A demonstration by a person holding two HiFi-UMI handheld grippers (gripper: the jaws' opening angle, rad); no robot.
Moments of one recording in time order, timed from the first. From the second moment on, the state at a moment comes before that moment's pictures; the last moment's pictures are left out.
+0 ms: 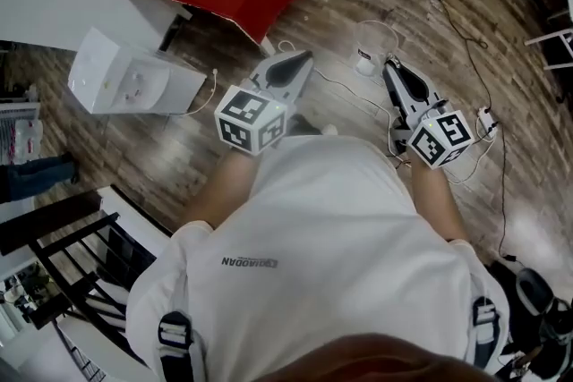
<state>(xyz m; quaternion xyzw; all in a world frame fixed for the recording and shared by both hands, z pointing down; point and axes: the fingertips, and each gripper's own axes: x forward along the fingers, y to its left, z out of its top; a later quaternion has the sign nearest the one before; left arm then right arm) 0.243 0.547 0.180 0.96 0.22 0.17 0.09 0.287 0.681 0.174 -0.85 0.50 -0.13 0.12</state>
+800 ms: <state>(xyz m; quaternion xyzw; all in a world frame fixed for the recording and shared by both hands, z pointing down) 0.199 0.452 0.171 0.97 0.12 0.15 0.14 0.263 0.578 0.156 -0.79 0.59 -0.12 0.09</state>
